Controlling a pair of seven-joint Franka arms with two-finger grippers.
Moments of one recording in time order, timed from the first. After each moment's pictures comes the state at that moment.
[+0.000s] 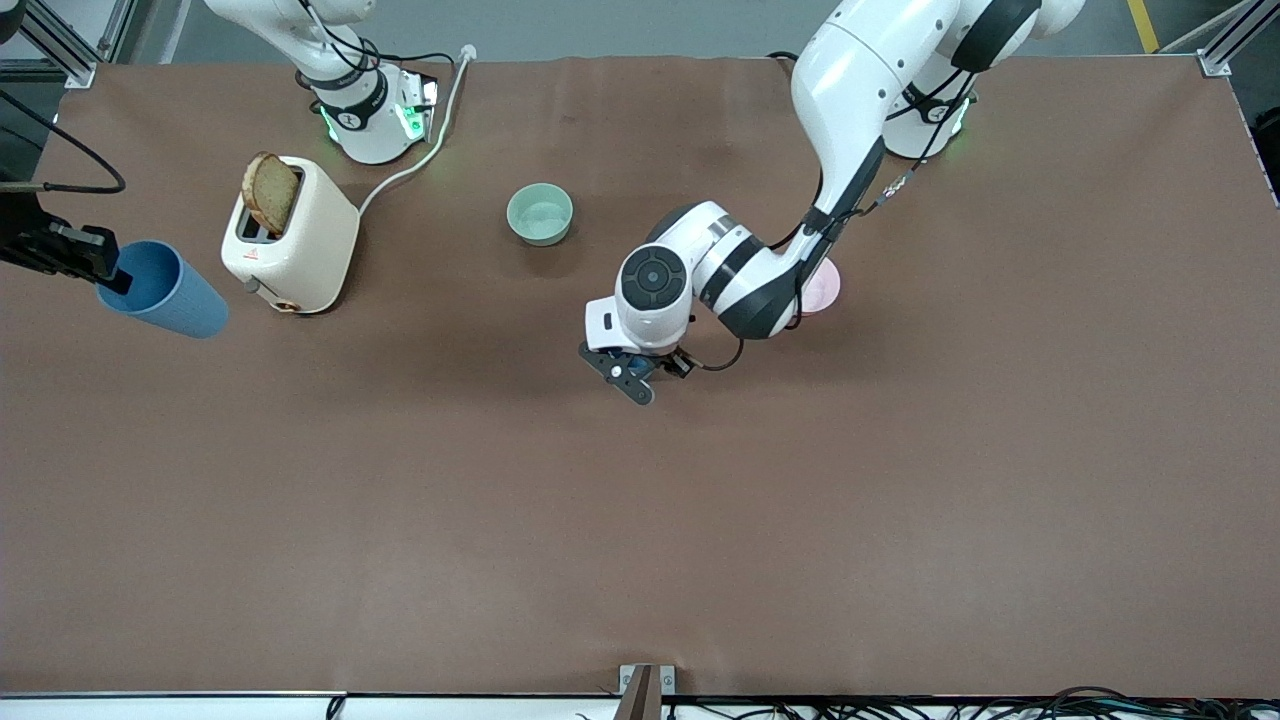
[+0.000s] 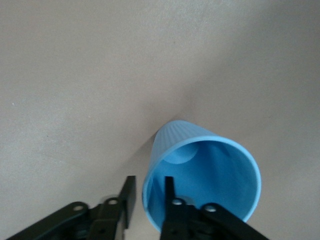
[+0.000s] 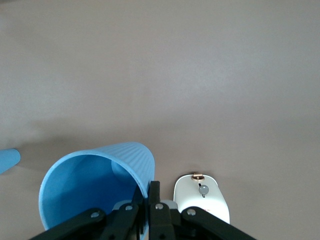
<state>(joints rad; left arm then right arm) -0.68 0.79 -0.15 -1.34 0.02 2.05 -0.08 -0.03 -0.02 -0.02 -1.59 0.06 1.59 0.03</state>
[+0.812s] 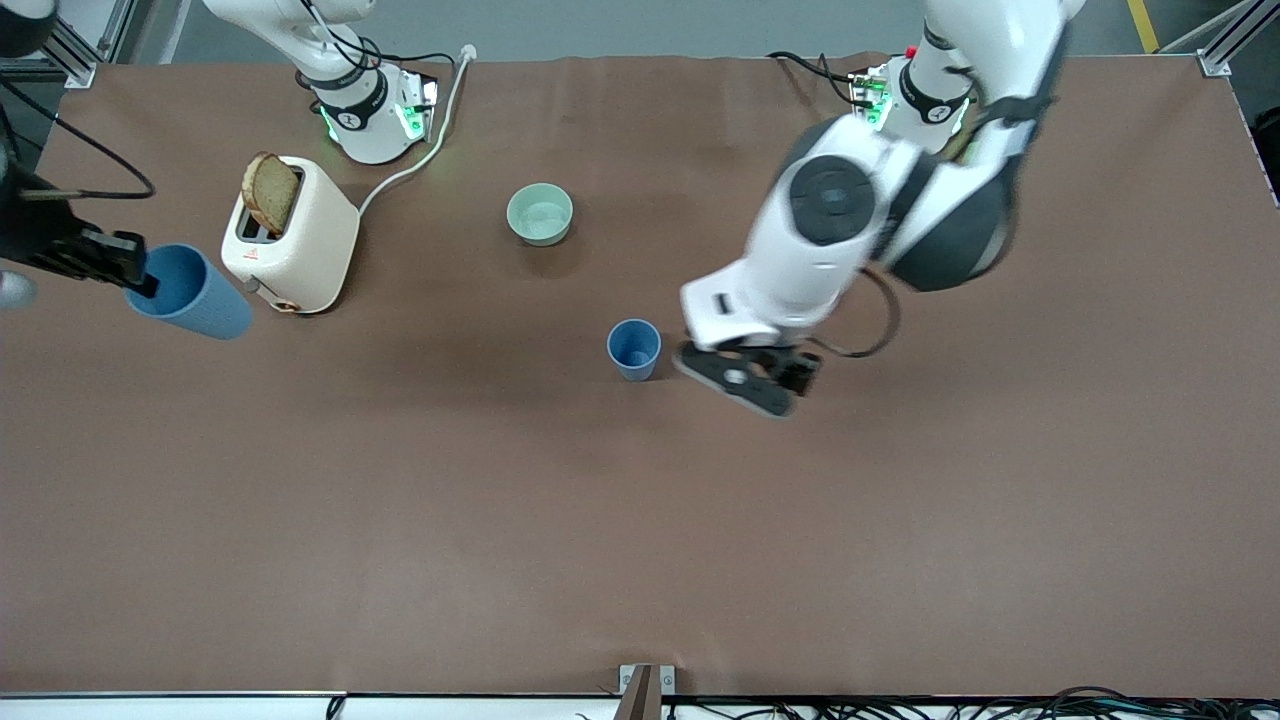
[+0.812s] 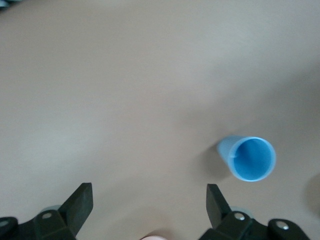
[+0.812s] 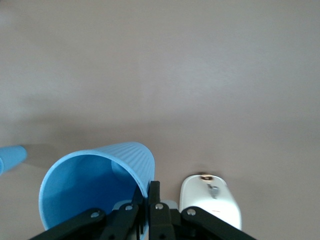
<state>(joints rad) -0.45 0.47 -0.13 -1.28 0.02 1.84 -0.07 0.05 0.00 -0.02 -1.59 0.06 1.62 0.12</state>
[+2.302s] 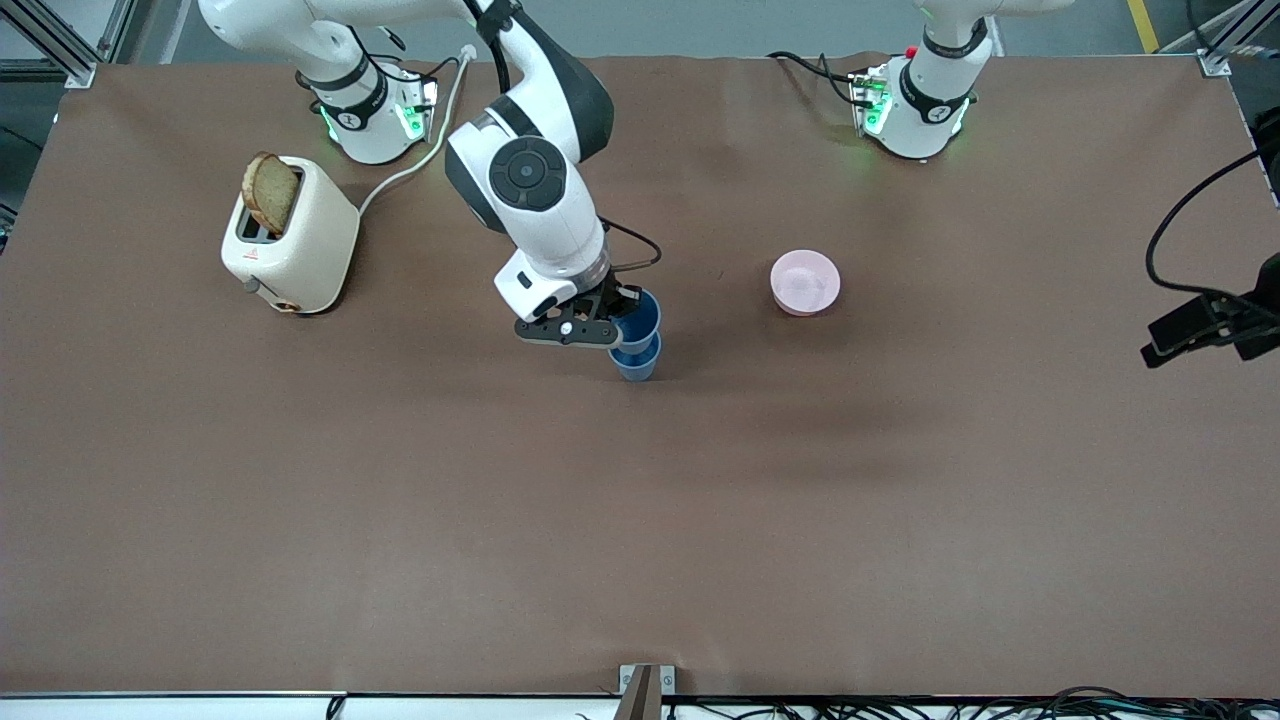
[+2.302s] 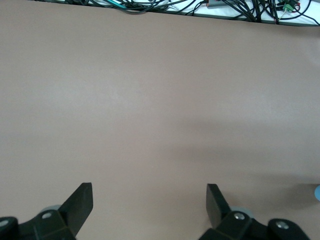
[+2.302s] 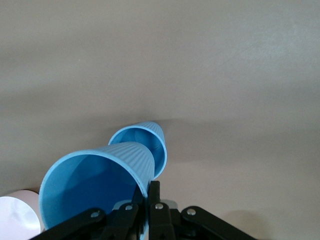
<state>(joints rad) -0.04 0.21 0.05 -1.30 -0.02 1.61 -0.07 0.73 0.43 -0.01 -1.60 0.13 2.07 0.79</state>
